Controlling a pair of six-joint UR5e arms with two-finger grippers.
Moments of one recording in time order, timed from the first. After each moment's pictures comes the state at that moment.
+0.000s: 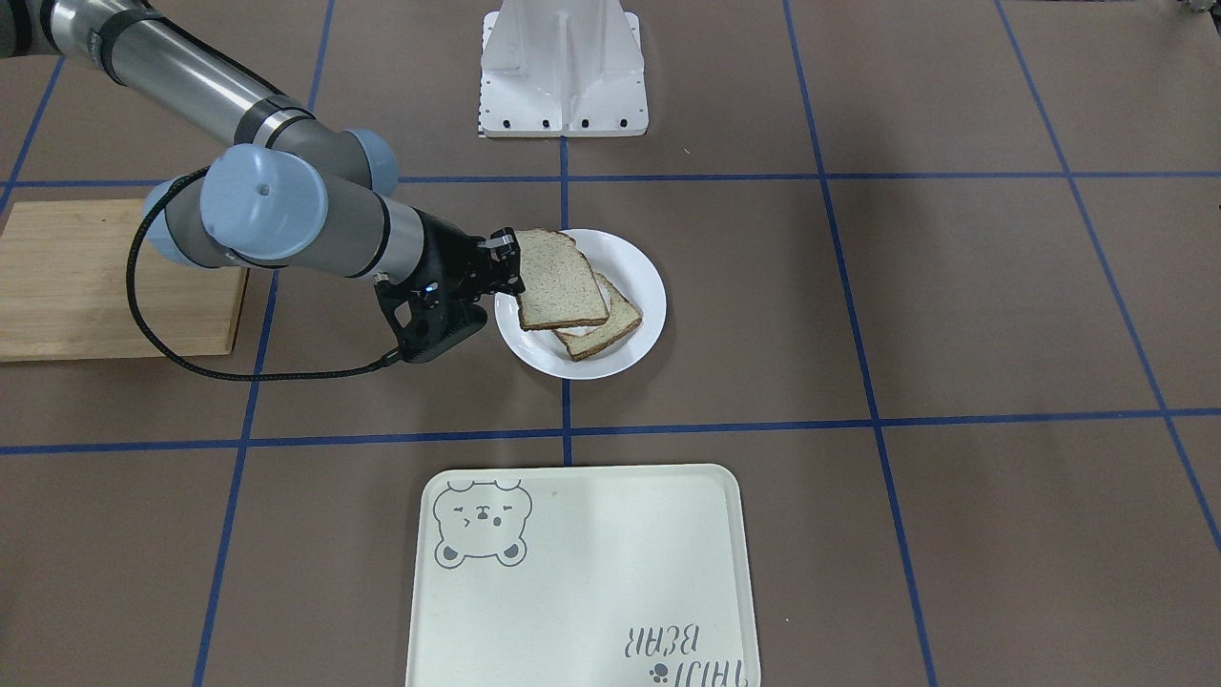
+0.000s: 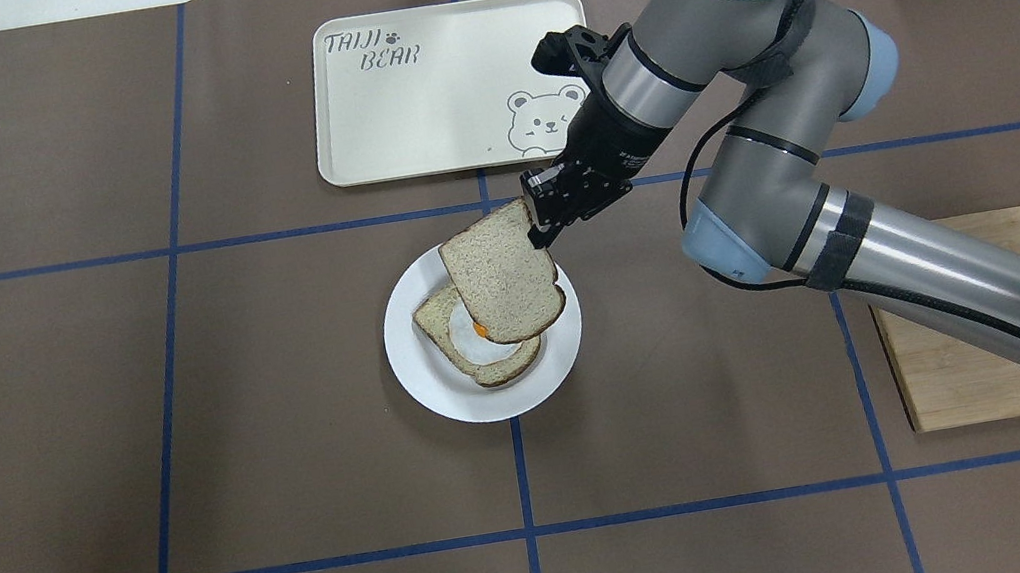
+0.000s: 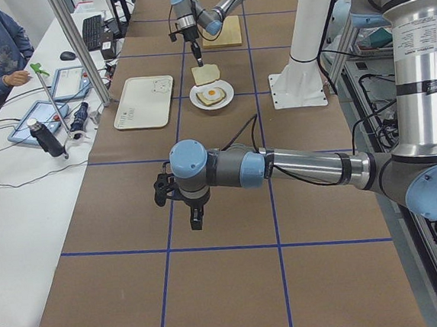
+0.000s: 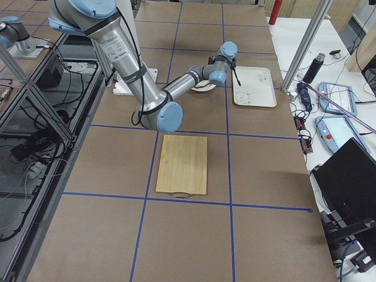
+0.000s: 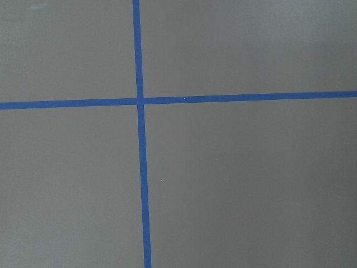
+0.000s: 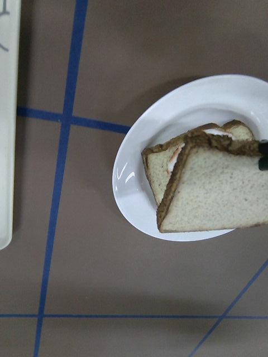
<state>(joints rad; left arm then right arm) -1.55 -1.48 -1.80 -1.55 -2.46 -0.06 0.76 -0.88 1.41 -0.96 2.53 0.97</state>
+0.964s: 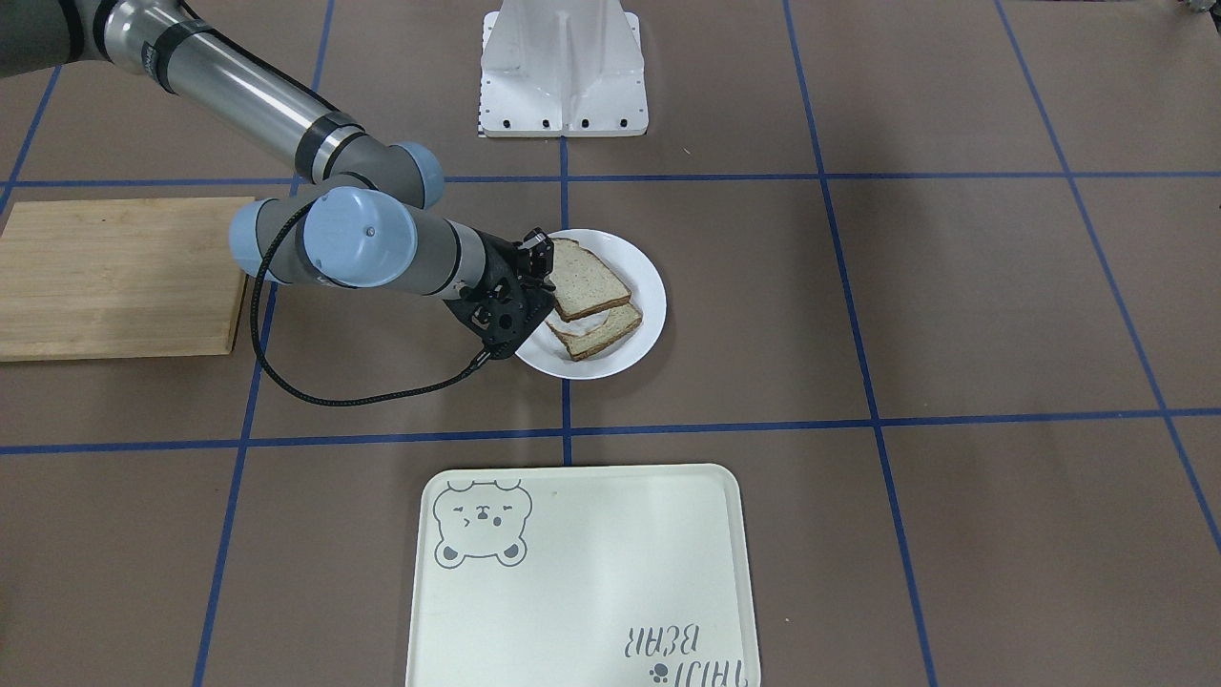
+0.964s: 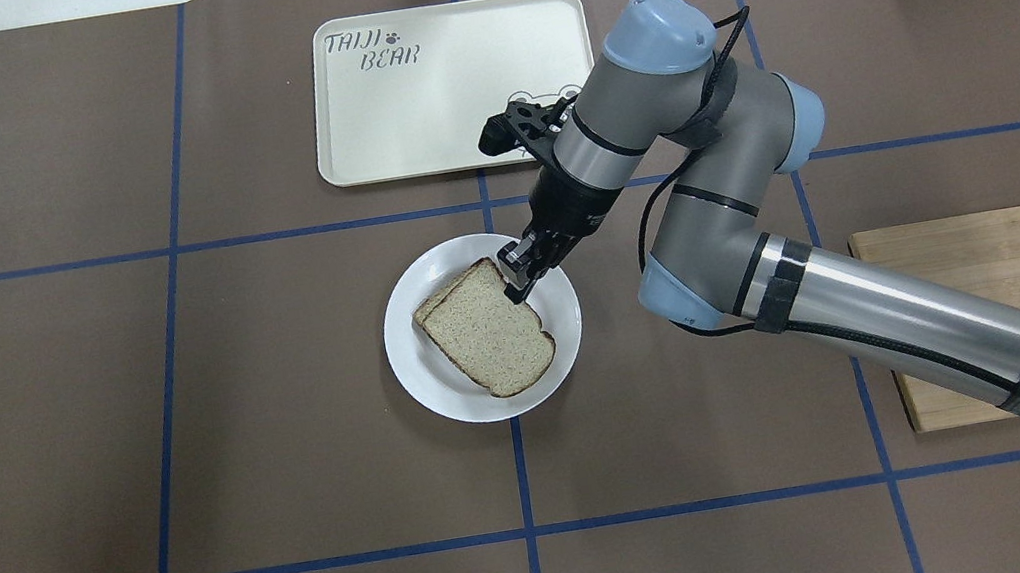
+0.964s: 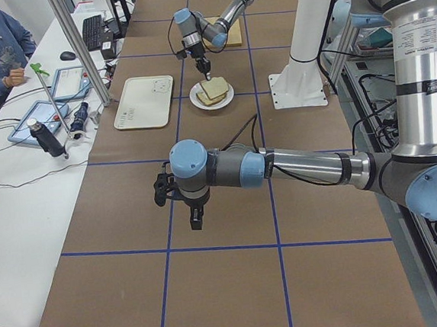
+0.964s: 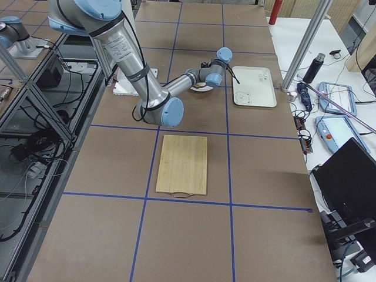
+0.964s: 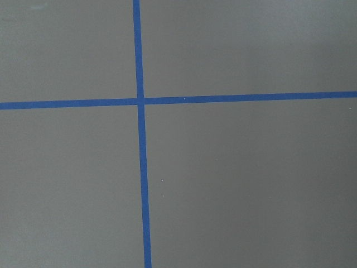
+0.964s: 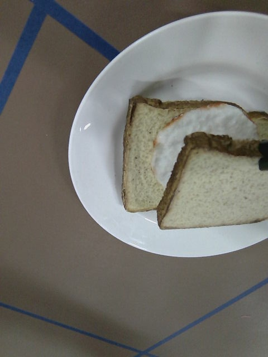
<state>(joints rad) -1.55 -1.48 -1.80 -1.55 -2.46 -0.06 0.68 -0.81 1.28 -0.96 2.52 0.70</state>
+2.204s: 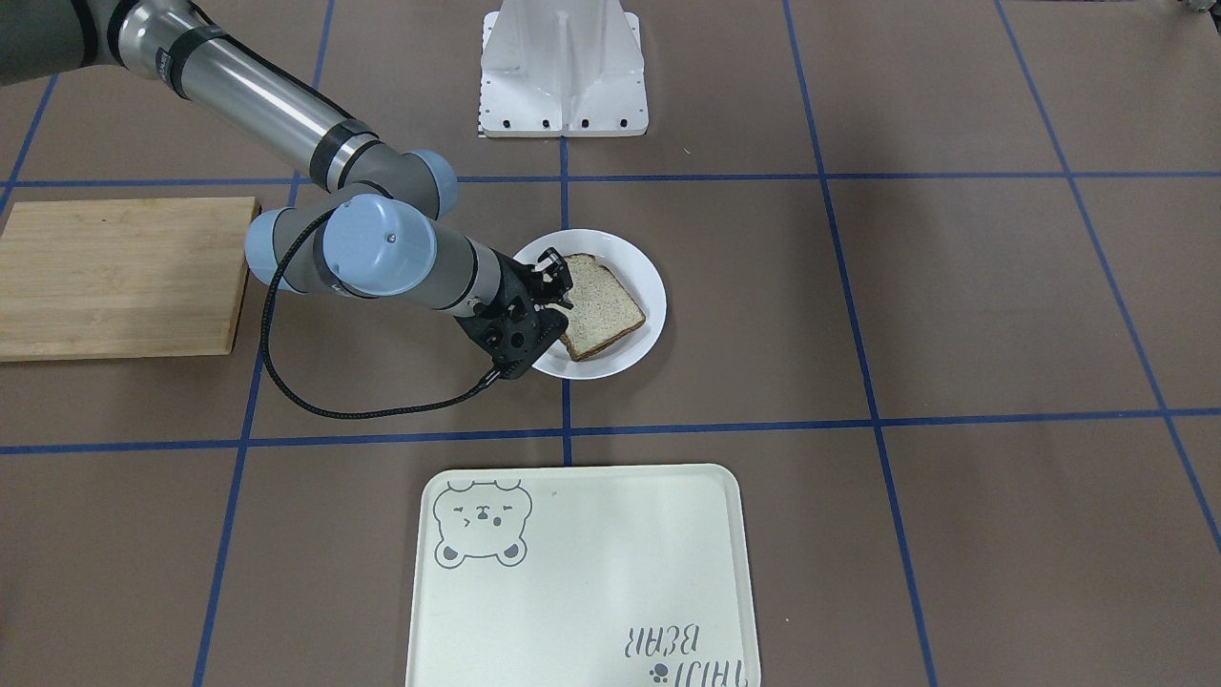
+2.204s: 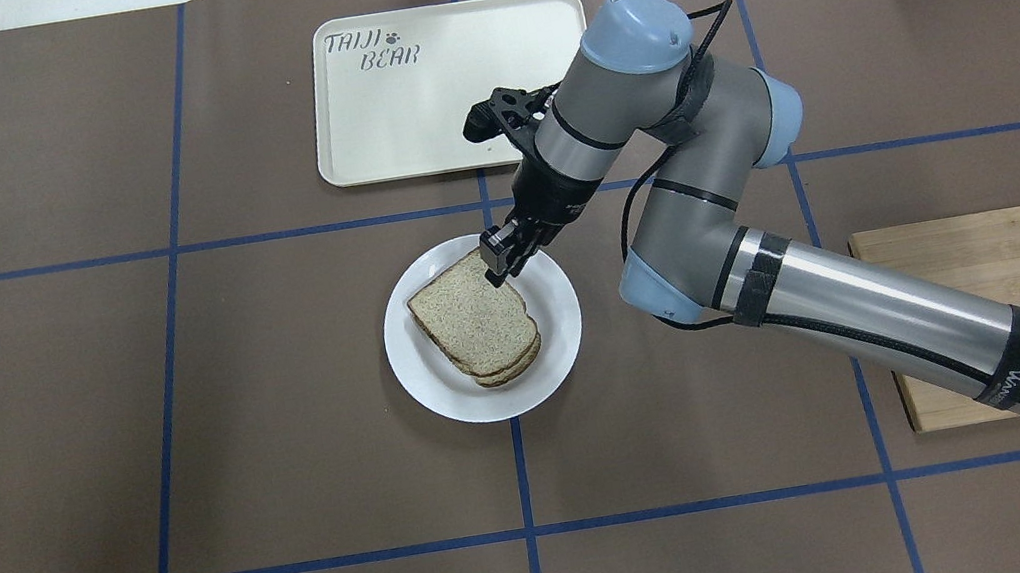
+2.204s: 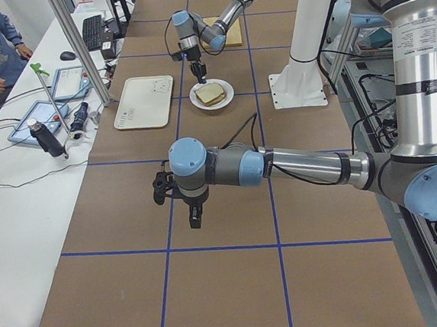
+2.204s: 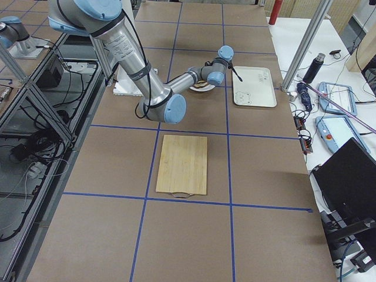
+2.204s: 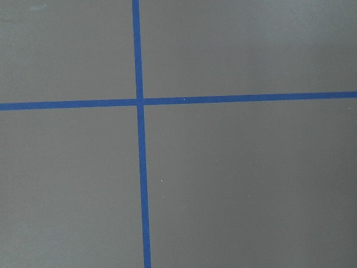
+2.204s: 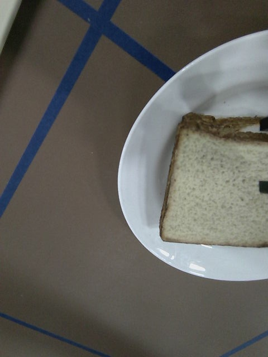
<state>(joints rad) -1.54 -1.50 -1.80 -1.56 -2.46 -0.11 0.69 -0.80 1.26 -0.96 2.43 0.70</state>
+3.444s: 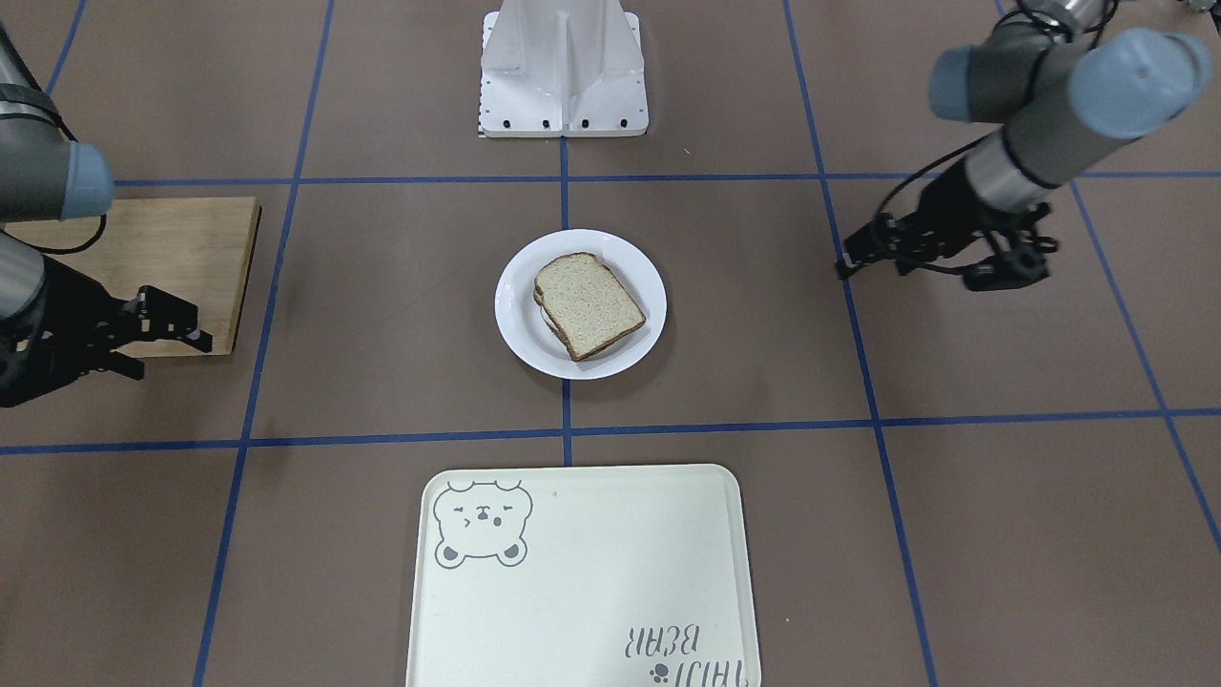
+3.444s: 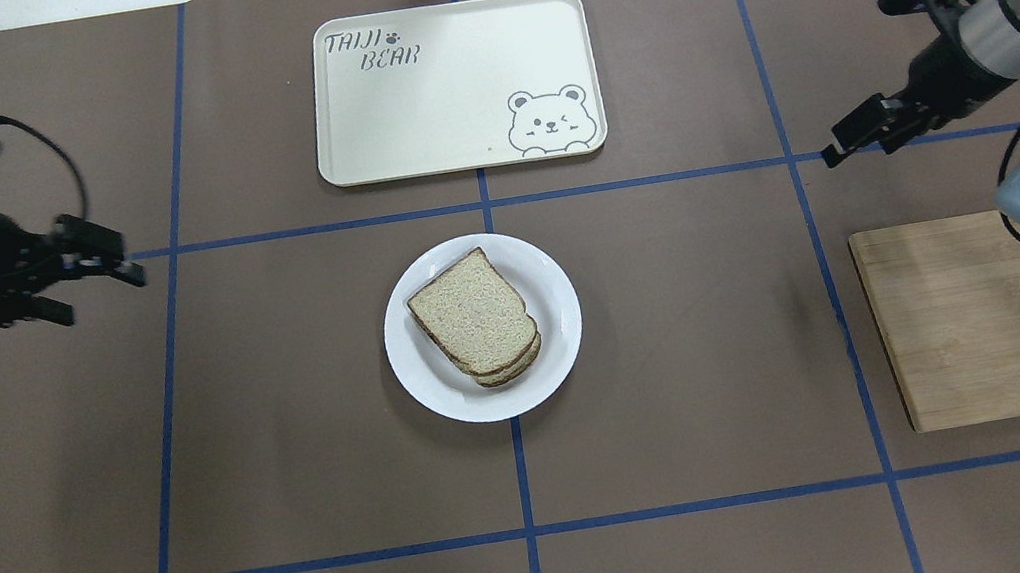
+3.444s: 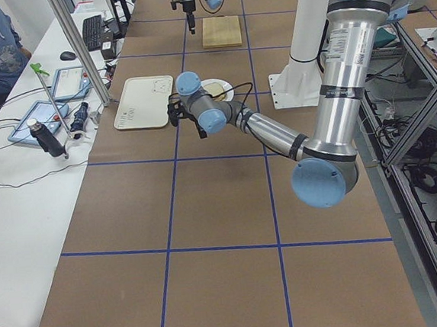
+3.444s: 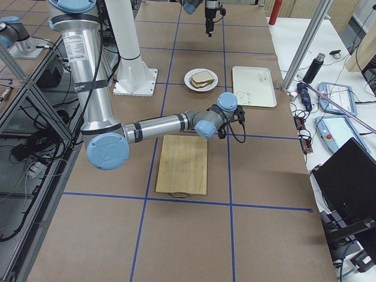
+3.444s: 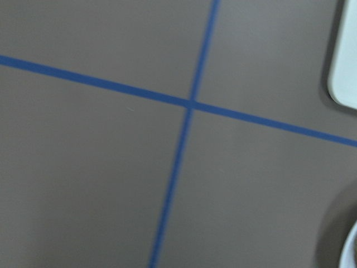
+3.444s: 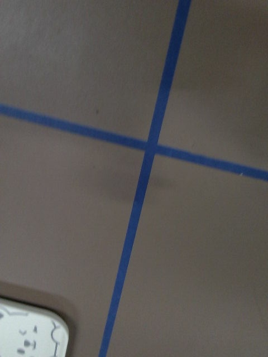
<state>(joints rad) -0.83 -1.84 -1.81 -1.98 -2.29 -1.30 1.07 -1.43 1.56 -0.98 2.43 0.70</state>
